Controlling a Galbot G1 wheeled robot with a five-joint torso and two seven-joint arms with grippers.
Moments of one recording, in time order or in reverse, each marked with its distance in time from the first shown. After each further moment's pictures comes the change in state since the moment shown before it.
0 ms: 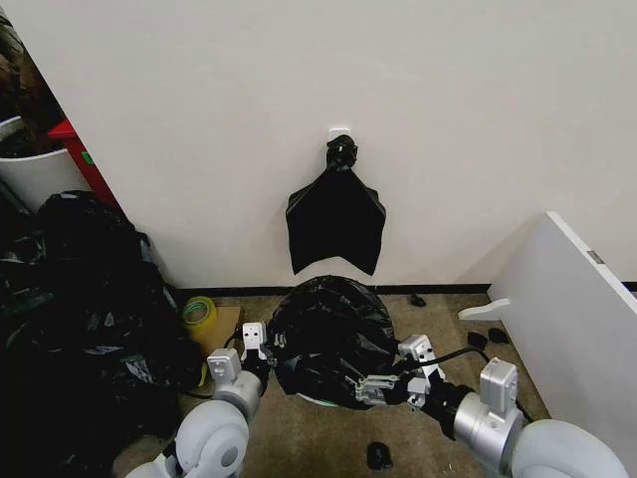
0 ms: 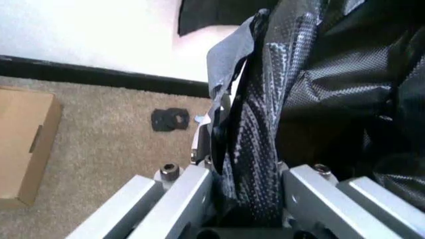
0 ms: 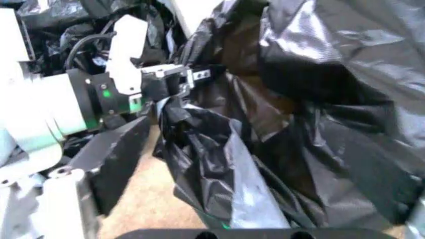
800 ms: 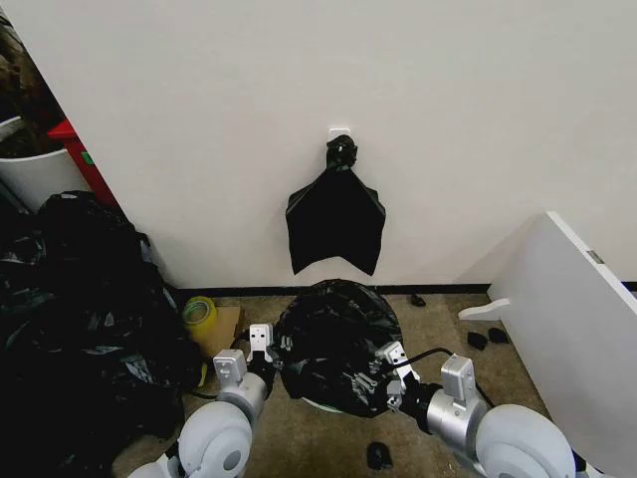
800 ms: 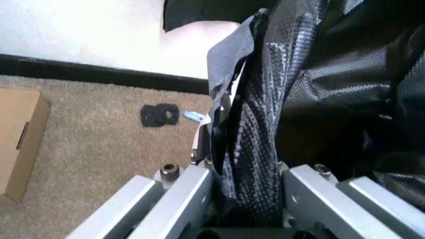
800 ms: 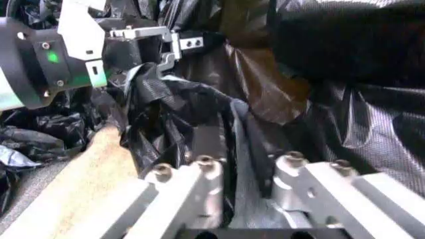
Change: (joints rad) left arm 0.015 0.005 0.007 -0.034 -0.004 0.020 0.001; right arm 0.129 0.020 -0.166 -0.102 -0.082 -0.024 0.012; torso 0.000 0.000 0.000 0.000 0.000
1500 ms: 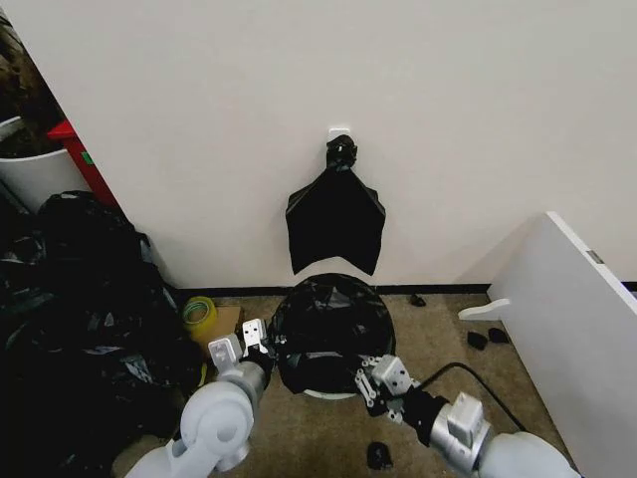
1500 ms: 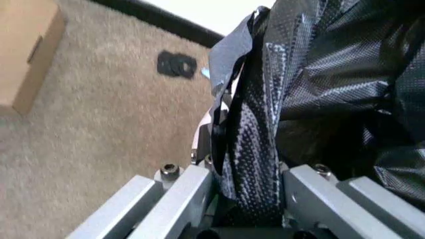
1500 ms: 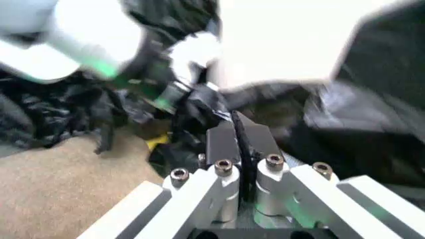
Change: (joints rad) left arm -0.078 -0.077 -0.079 -0.024 -0.399 0.171 -0.287; right arm -0.136 -0.047 0.000 -0.024 -0.590 0.524 -0.273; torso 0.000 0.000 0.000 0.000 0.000
